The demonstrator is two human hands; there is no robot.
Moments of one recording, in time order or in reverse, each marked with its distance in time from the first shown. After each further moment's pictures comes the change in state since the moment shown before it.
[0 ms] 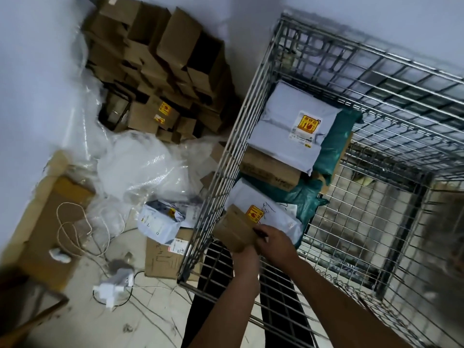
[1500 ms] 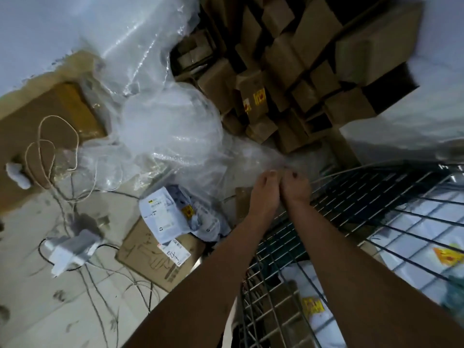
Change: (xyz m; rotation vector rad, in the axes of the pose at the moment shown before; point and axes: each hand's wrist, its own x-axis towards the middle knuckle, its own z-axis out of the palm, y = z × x) left_hand 0.195 0.306 -0.054 -0.145 -0.259 0.365; right_hand 0.330 -0.233 0.082 -0.099 0.259 0.215
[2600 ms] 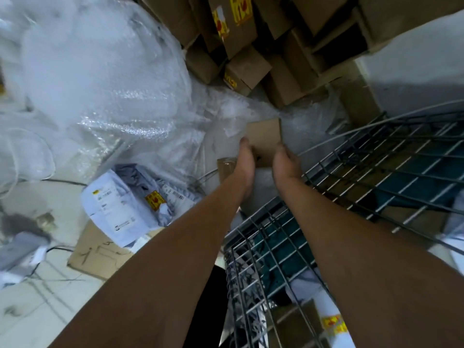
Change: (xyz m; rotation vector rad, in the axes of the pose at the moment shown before) left_hand 0.176 -0.114 0.007 -0.264 -0.044 -0.326; right_hand 0.116 0.118 0.093 0.212 0.032 0.283
